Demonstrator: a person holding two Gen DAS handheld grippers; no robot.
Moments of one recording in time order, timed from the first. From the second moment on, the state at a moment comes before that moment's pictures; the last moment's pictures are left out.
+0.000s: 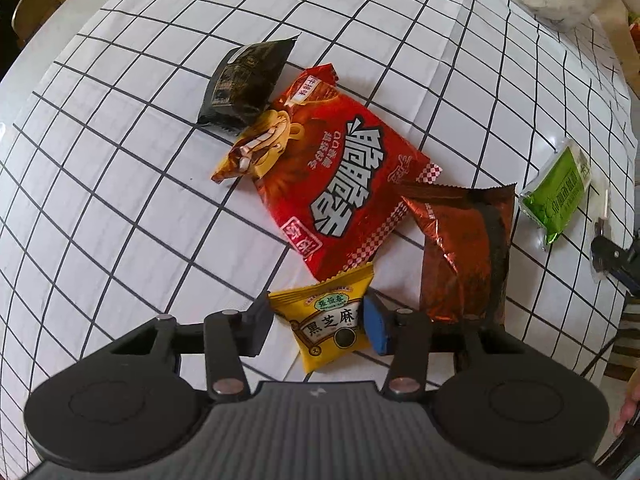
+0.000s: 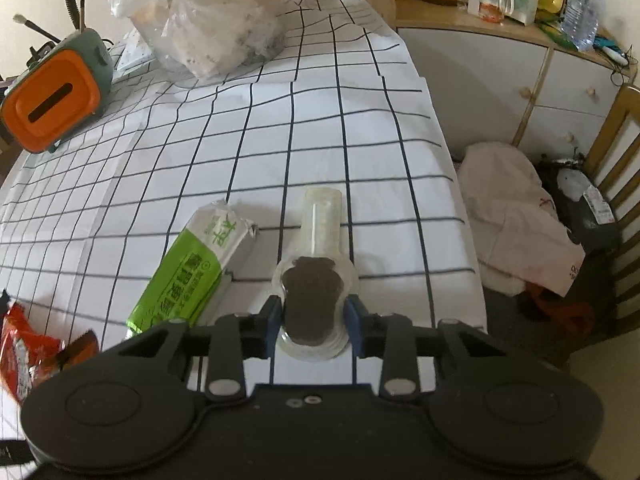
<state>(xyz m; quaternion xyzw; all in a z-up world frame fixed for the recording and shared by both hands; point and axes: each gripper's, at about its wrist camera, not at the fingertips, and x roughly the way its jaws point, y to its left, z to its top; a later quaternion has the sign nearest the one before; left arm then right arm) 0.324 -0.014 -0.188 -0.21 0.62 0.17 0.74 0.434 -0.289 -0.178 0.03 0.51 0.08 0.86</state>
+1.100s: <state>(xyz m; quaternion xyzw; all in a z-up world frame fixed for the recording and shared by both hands) 0.247 -0.012 -0.073 -0.15 0.57 0.07 0.81 0.229 -0.299 -0.043 0.06 0.44 0.15 0.88</state>
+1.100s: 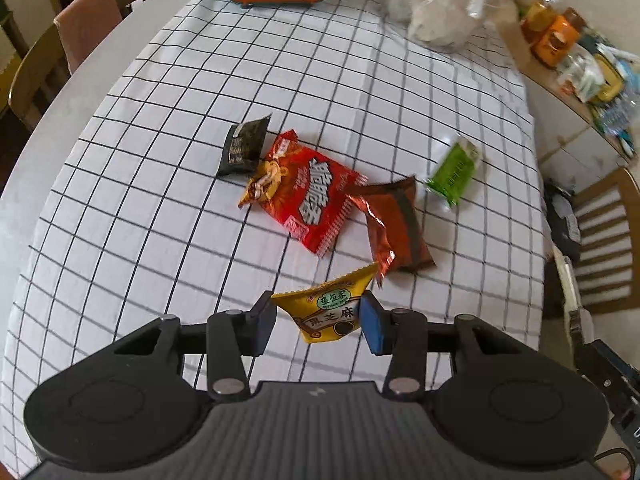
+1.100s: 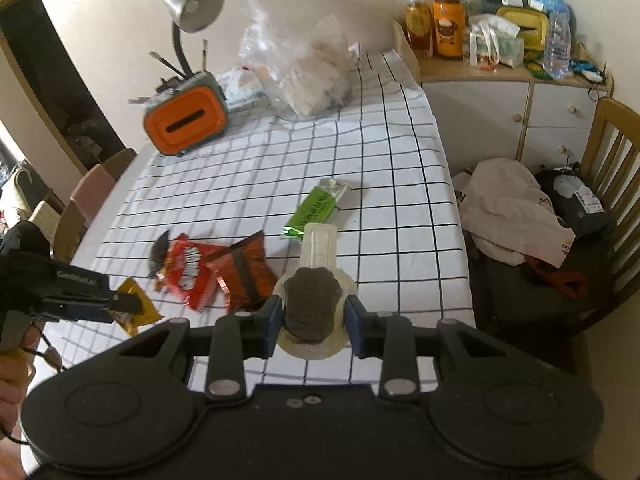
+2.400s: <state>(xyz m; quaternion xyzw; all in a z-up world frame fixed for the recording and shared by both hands) 0.053 -0.049 -0.091 0.03 0.63 -0.08 0.77 0.010 -0.244 -0.055 0.05 0.46 0.17 0.87</state>
